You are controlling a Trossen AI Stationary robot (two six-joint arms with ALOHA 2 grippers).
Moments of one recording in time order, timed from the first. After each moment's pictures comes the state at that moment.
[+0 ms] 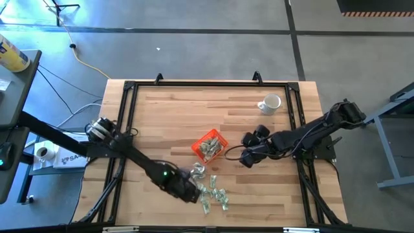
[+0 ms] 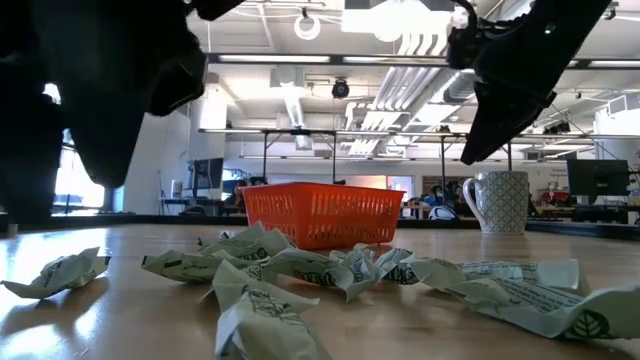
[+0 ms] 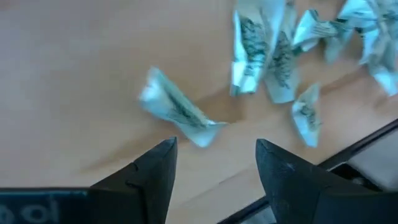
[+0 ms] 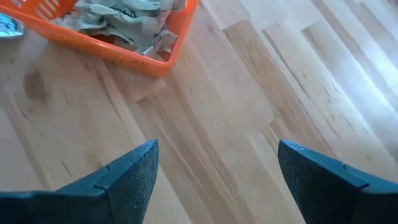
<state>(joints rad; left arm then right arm) -0.58 1.85 1.21 -0.49 0.01 -1.80 0.32 1.41 0.87 -0.67 0.50 0.76</state>
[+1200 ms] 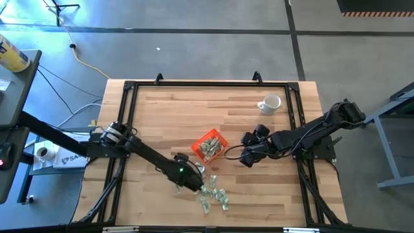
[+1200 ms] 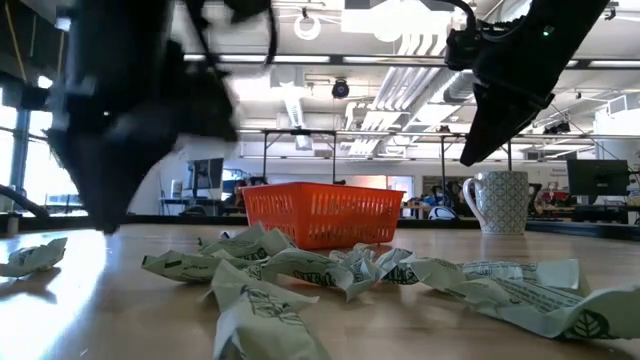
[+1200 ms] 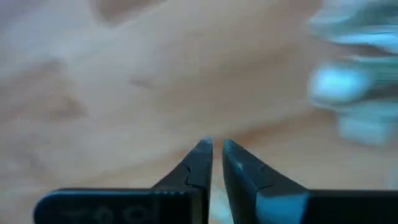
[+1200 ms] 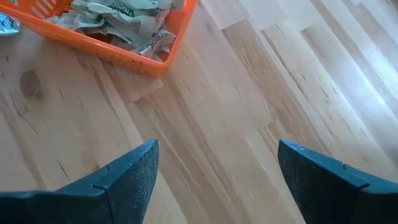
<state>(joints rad) -0.48 1.99 1.41 -1.11 -0.12 -1.67 0.32 1.41 0.87 -0.67 0.50 0.75</state>
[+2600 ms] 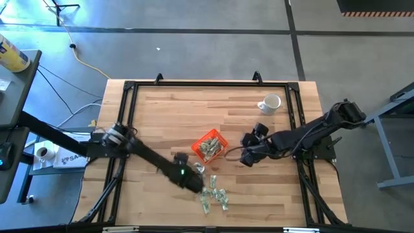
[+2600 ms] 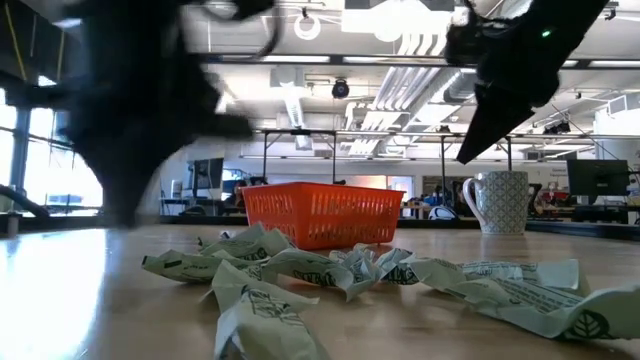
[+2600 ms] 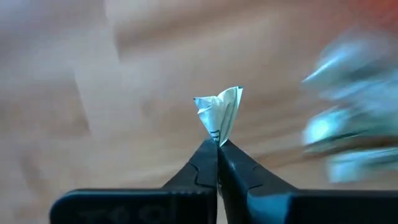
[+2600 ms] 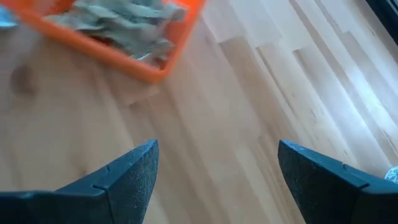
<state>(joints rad) -0.47 2.00 1.45 -1.17 -0.22 -1.76 0.34 1.41 0.87 -0.66 0.55 0.66</state>
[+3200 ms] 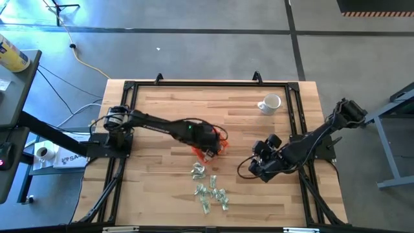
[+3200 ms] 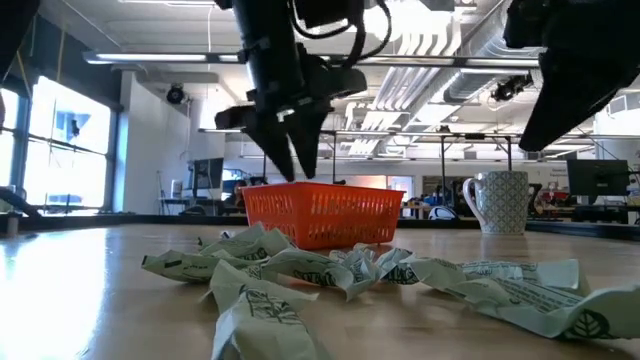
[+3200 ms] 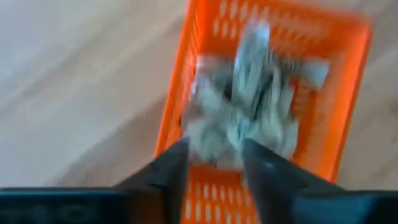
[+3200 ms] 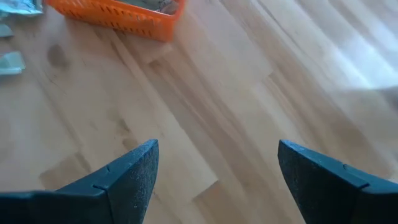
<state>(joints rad) -0.10 1.91 1.49 -0.87 -0.23 -1.00 0.57 1.38 0.87 -0.87 0.60 1.13</state>
